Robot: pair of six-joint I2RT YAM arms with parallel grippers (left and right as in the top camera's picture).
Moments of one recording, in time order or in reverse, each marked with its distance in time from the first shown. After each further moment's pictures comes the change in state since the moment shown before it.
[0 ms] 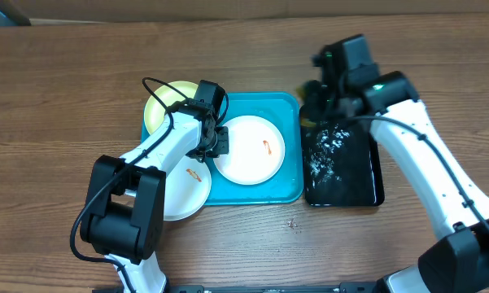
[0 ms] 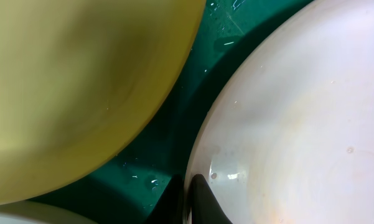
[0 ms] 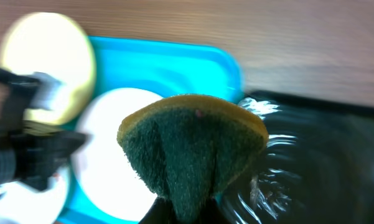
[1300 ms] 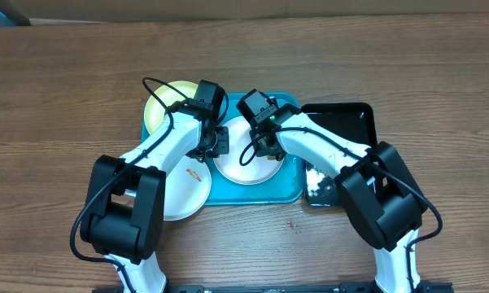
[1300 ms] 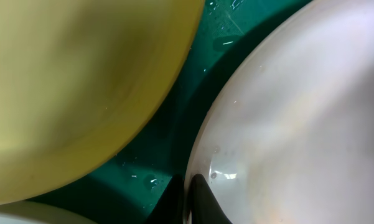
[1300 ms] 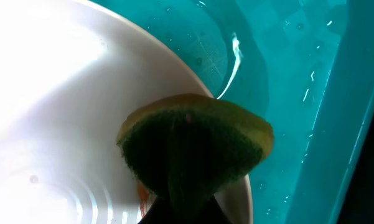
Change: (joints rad) left arm 0.000 0.000 0.000 -0.001 0.003 0.000; right arm 0.298 0.421 -0.059 0.188 0.367 0.131
